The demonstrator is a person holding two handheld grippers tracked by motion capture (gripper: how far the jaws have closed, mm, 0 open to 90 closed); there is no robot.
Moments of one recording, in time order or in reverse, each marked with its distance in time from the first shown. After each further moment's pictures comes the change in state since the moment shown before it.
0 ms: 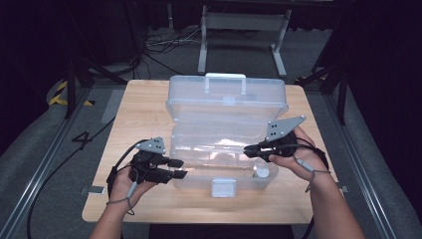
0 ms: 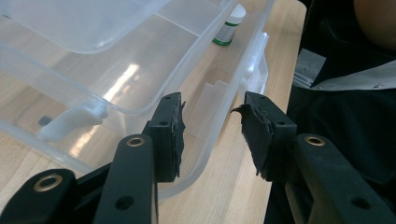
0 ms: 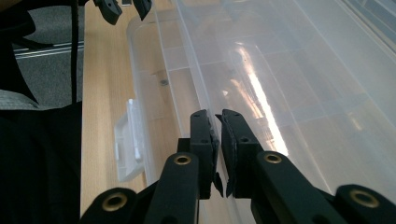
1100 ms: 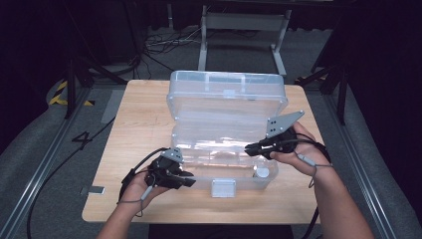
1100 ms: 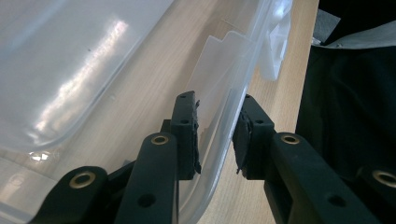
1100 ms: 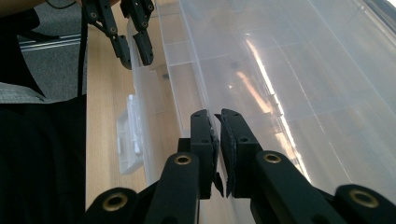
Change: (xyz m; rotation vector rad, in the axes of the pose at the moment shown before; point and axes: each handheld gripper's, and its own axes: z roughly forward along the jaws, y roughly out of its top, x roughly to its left) left arm 0.002 -0.009 0.055 0.178 -0.026 0.007; right arm -0.007 0.006 -0.003 0.041 0.029 0.007
